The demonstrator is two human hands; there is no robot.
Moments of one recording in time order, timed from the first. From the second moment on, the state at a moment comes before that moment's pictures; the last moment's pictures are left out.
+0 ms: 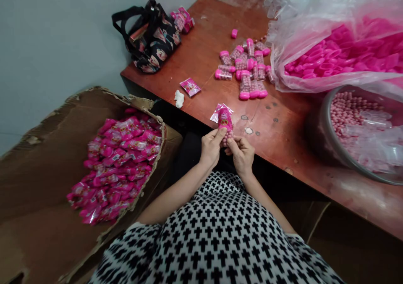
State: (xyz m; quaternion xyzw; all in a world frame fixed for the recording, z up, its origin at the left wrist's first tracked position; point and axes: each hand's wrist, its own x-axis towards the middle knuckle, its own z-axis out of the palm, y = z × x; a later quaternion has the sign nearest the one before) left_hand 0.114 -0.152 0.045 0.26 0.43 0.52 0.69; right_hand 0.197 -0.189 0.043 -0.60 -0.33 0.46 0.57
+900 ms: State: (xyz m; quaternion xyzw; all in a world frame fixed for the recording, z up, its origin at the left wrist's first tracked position) left_hand 0.095 -0.119 0.055 0.51 0.54 0.51 0.44; right_hand 0.208 -0.183 0.040 -0.56 -0.34 0.52 0.55
